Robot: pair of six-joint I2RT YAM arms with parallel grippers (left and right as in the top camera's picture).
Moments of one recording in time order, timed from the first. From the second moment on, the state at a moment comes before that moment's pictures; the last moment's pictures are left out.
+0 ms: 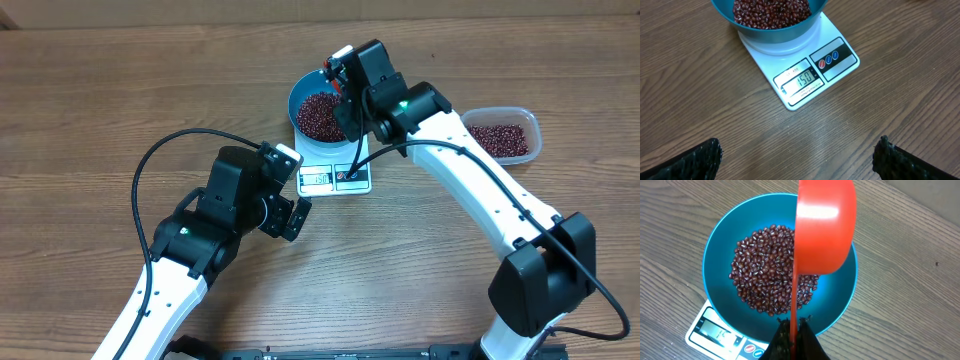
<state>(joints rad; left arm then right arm) -0.42 1.13 0.90 -0.62 0.11 0.08 0.52 1.86 1.66 -0.75 0.09 -0.09</state>
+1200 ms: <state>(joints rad) -0.42 1.13 0.90 -0.62 0.11 0.08 -0.33 1.45 1.66 -1.13 -0.55 0.17</state>
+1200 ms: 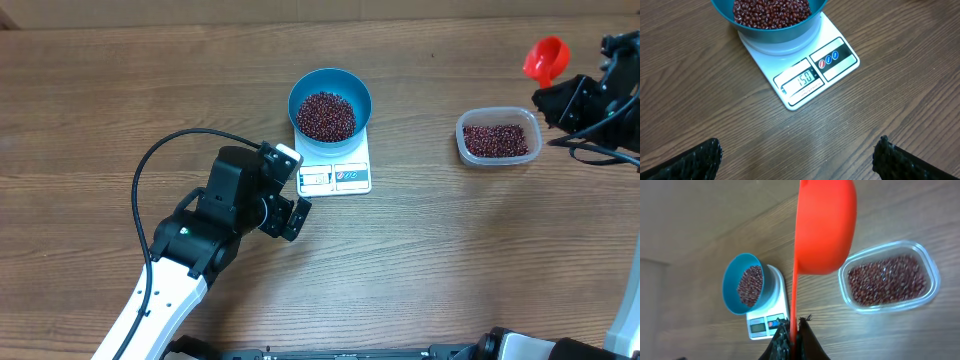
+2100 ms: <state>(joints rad) -0.42 1.13 0.90 -0.62 0.11 0.08 -0.33 1.48 1.32 -0.92 -0.58 0.49</state>
